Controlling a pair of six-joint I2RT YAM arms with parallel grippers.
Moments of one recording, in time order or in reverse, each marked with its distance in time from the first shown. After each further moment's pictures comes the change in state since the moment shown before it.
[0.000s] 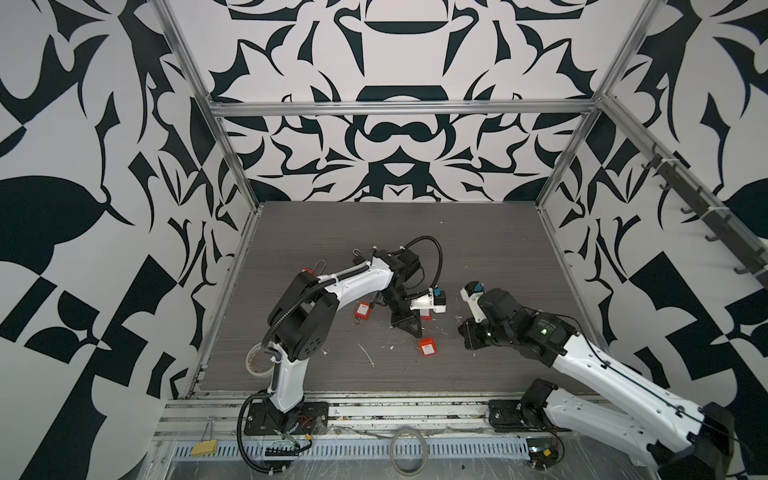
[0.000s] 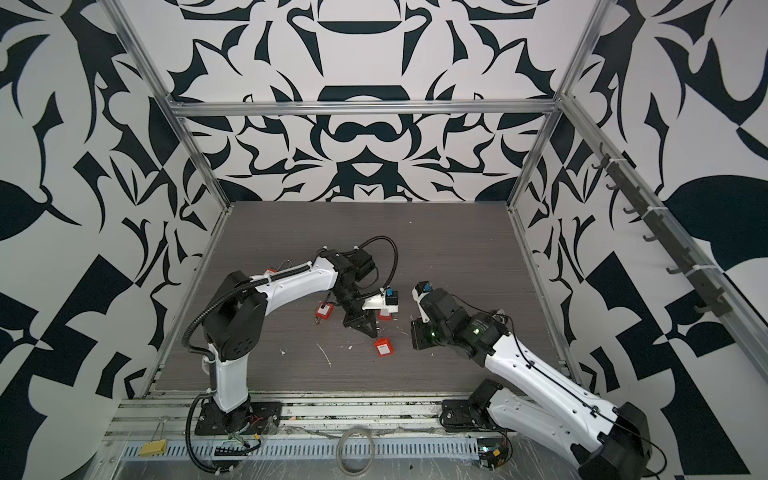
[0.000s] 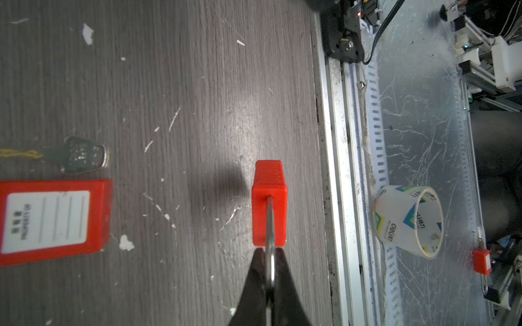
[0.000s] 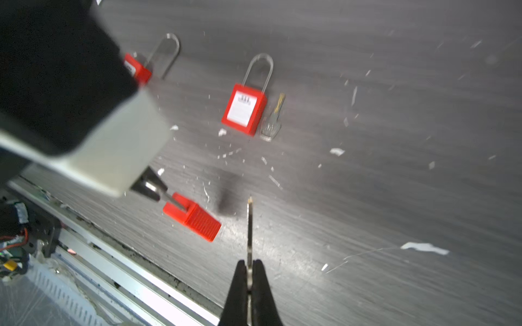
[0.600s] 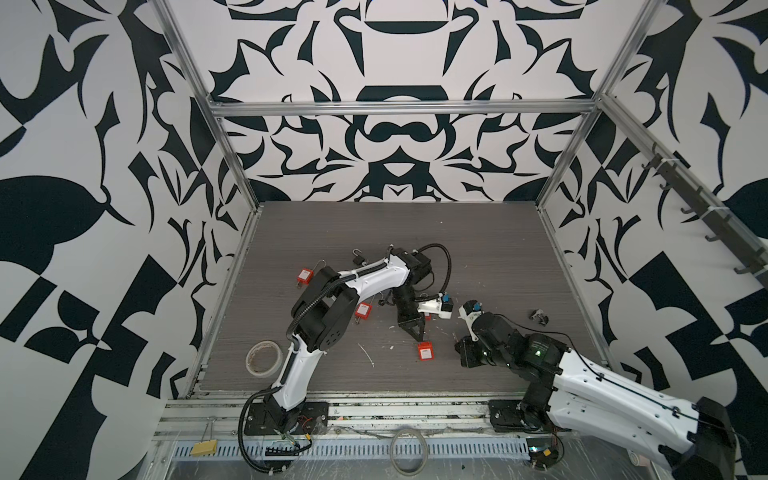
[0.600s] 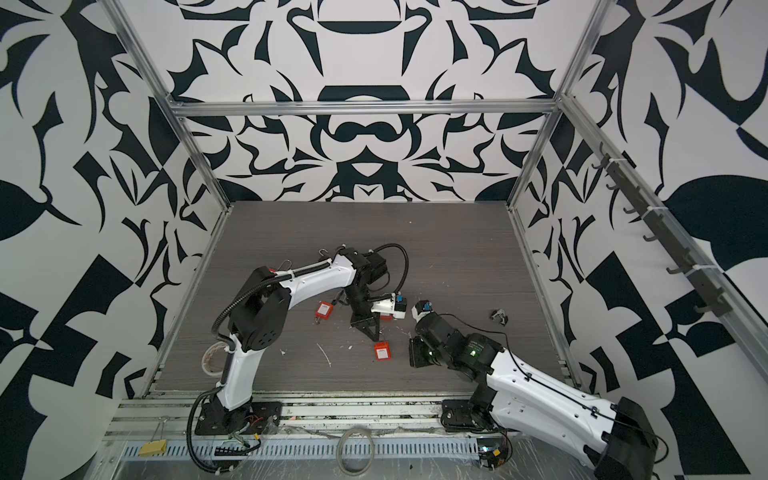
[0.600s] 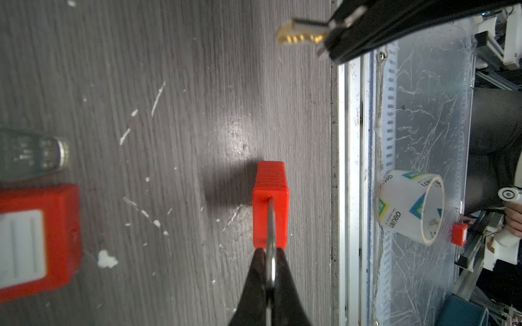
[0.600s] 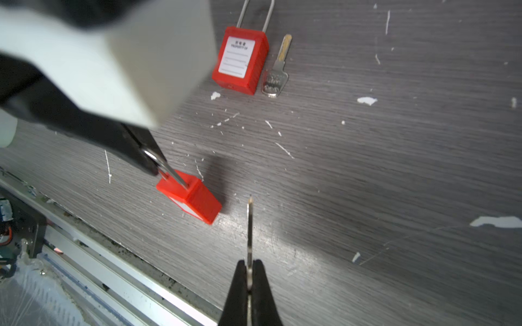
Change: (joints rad) left arm -0.048 0.153 0.177 -0.162 -0.078 0.014; right arm 0.132 -0.073 -0.173 0.118 0.068 0.171
